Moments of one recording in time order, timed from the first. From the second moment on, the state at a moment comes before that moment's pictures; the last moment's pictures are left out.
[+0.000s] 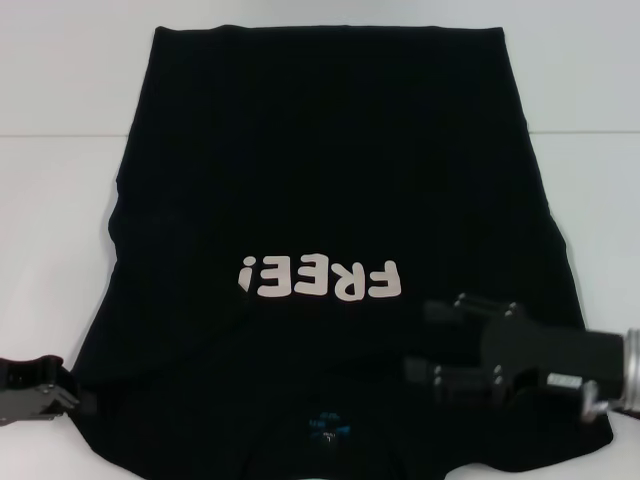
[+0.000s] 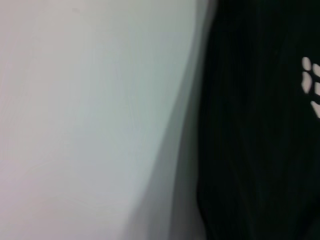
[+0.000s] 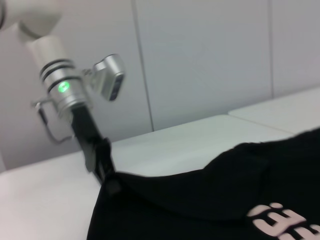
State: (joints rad) left arm -0.52 -1.93 0.63 0.74 2.54 1.63 -2.62; right arm 0.51 2.09 -0.76 -0.46 -1.92 -1.51 1.13
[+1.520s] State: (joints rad) left arm -0.51 -1.93 0.49 0.72 2.51 1.65 -2.35; right arm 0.54 1.96 -0.71 -0.85 -2.57 -1.74 2.54
